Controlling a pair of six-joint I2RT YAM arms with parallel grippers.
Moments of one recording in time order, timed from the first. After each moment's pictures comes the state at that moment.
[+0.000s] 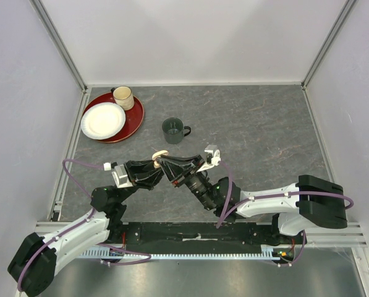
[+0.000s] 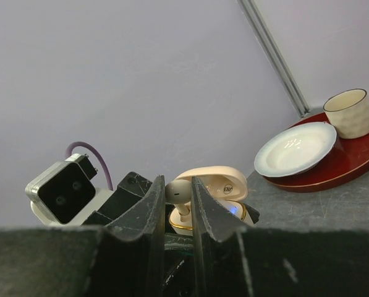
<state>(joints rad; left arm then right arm) -0.65 0.69 0.06 1.26 0.37 -0.23 1.37 1.46 0.69 1.29 0.54 0.39</state>
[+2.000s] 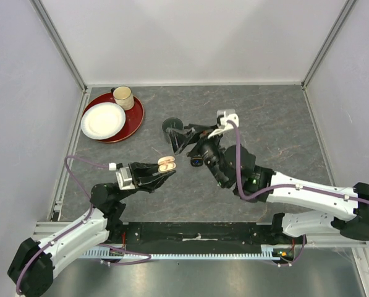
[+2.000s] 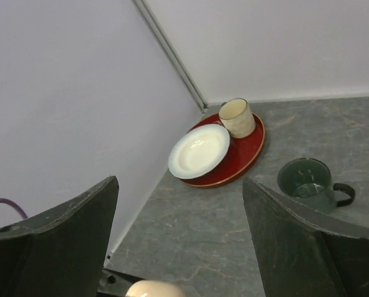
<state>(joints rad) -0.65 0.64 0.10 1.12 0.50 -0.20 1.28 1.20 1.09 0.35 0.73 0.38</state>
